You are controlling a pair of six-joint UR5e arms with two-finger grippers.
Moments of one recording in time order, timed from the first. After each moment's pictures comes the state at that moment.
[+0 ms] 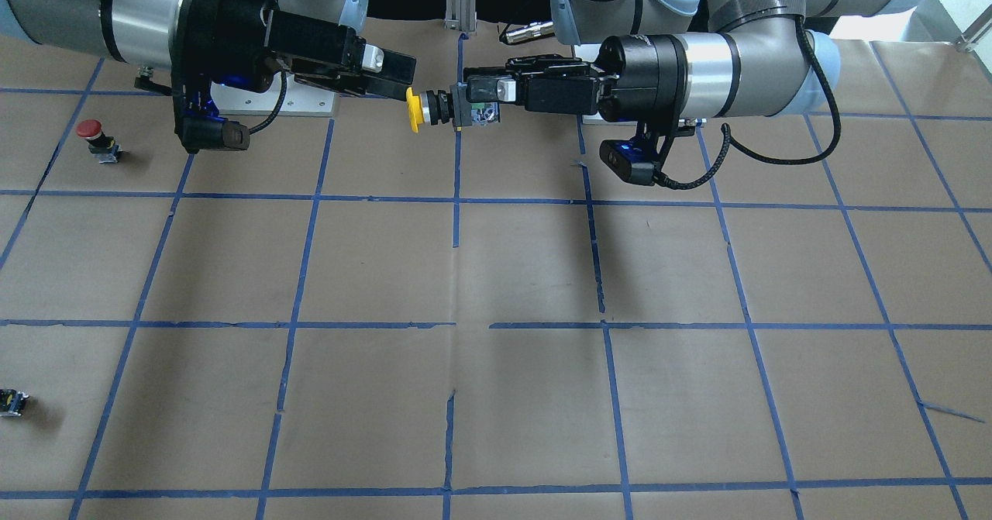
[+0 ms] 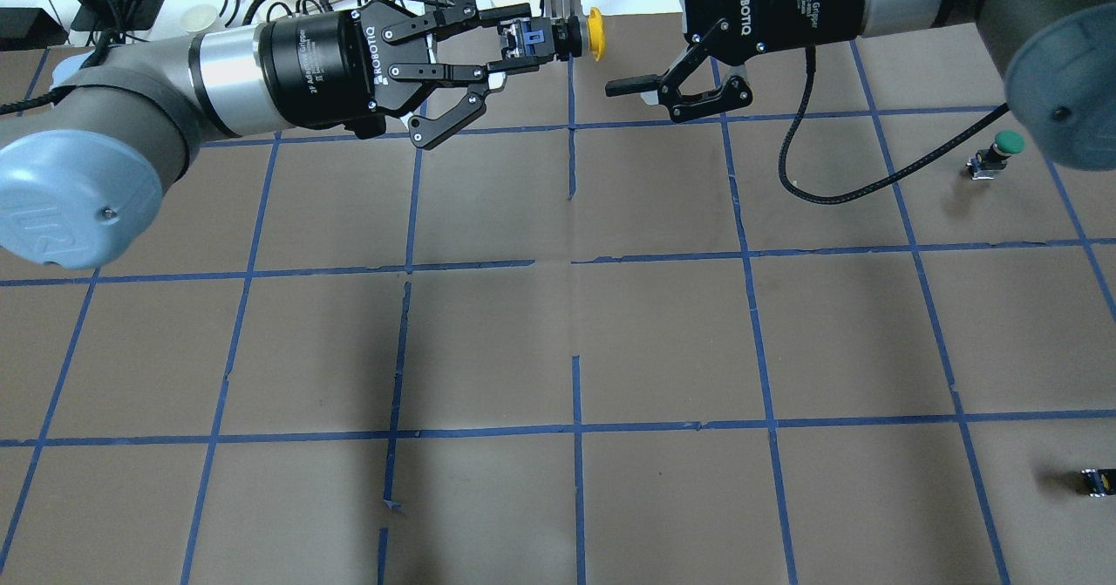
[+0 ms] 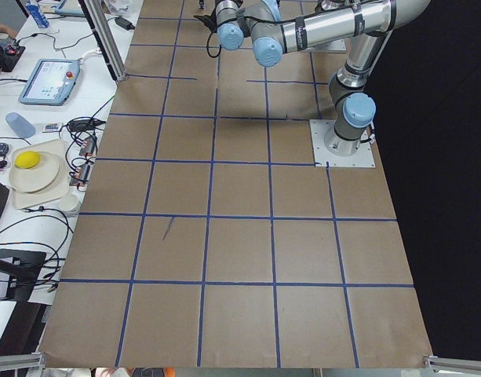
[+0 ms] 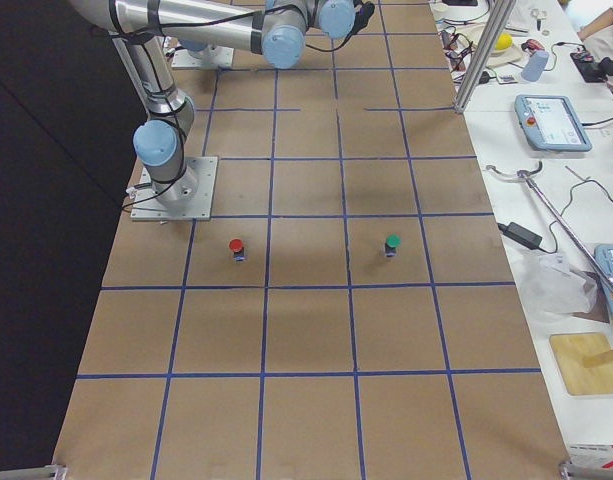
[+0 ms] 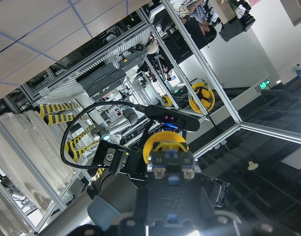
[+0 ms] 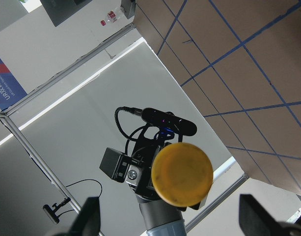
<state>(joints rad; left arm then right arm) -1.47 -1.57 -1.84 -1.69 -0.02 -0.62 1.47 -1.58 1.70 -1.53 -0.23 0.45</state>
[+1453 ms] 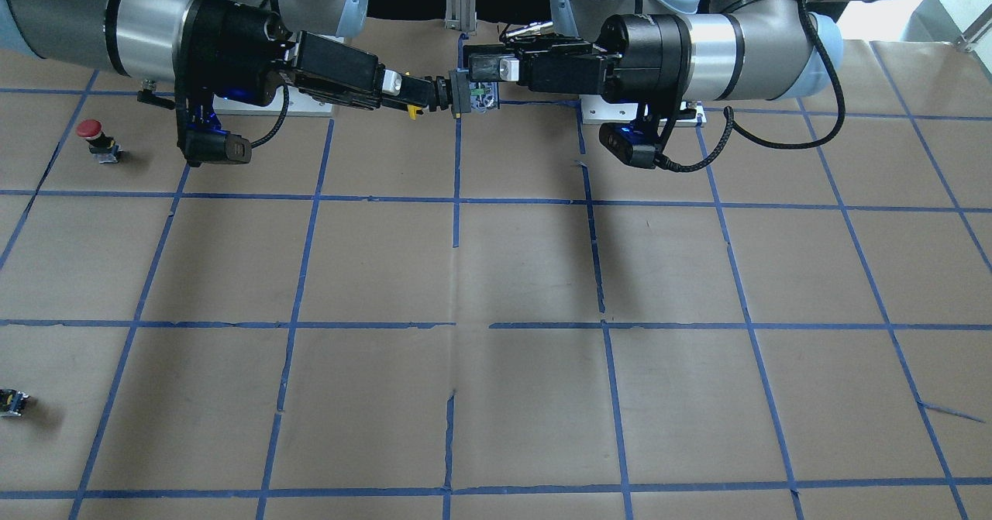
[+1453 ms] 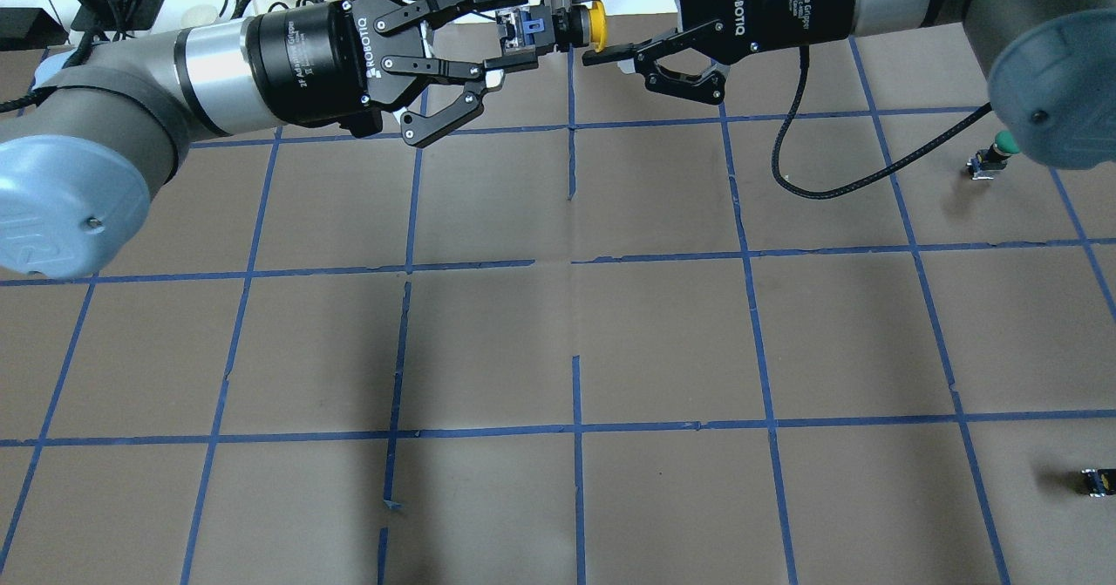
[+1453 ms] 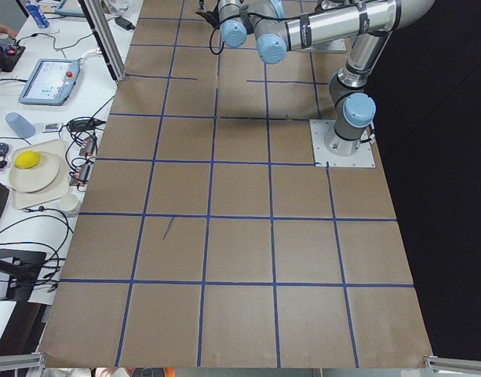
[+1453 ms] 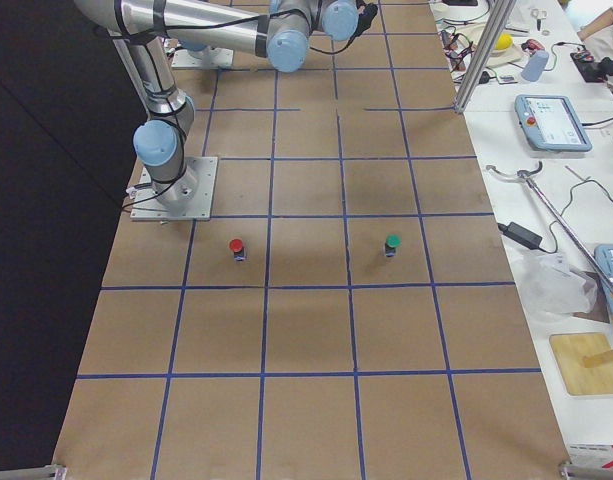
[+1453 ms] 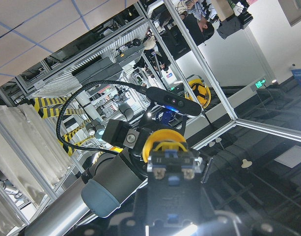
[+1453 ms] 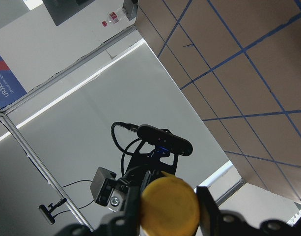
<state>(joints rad) -1.47 -1.54 -1.84 -1.69 -0.04 -0.67 1.47 -1.56 1.70 -1.58 -0.23 0.44</state>
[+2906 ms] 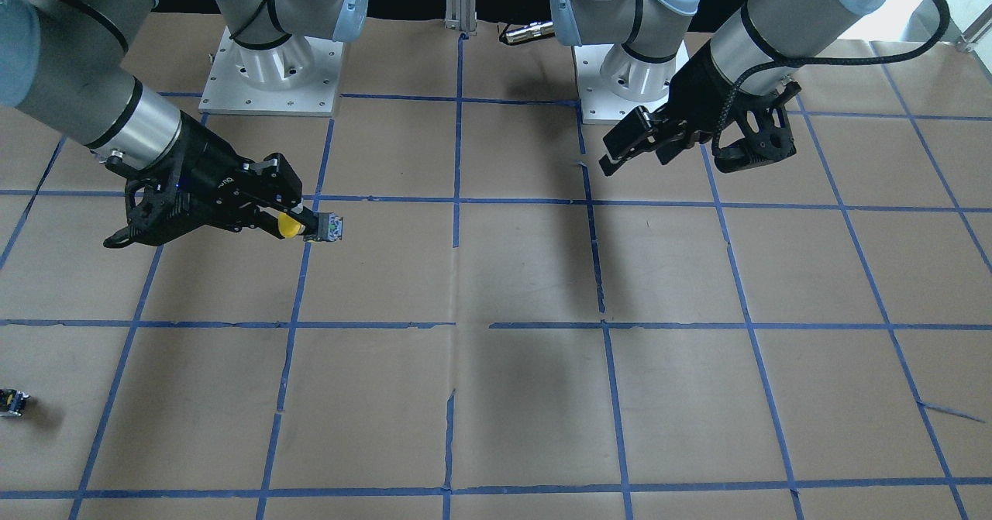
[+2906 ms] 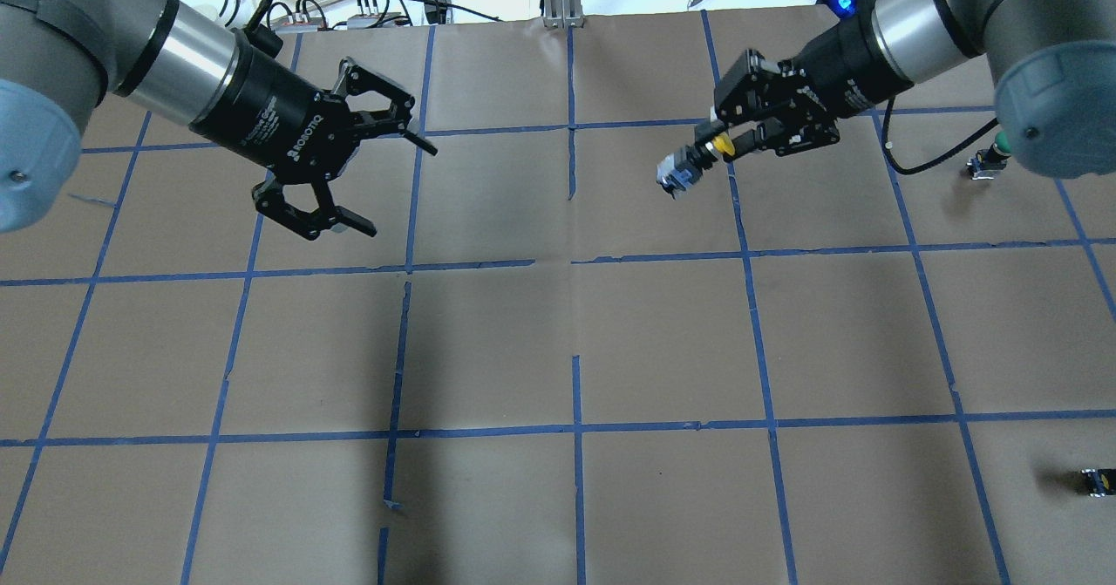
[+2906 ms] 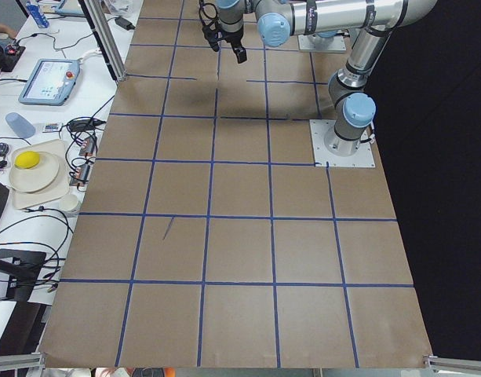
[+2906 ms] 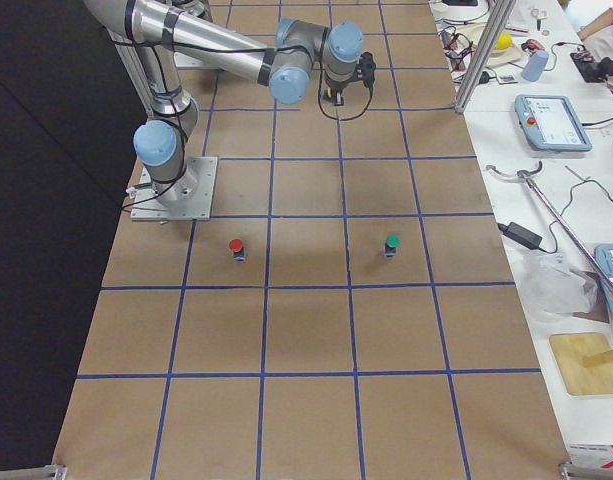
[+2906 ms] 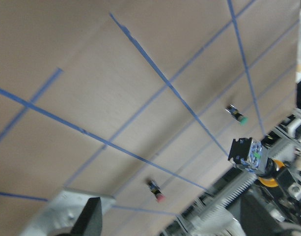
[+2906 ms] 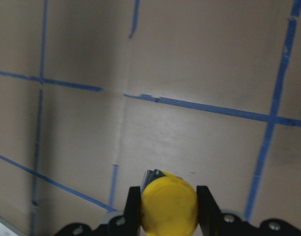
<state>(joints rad) -1.46 -1.52 -1.70 -1.59 1.38 -0.15 1.39 -1.51 1.83 -1.76 -1.15 -0.45</state>
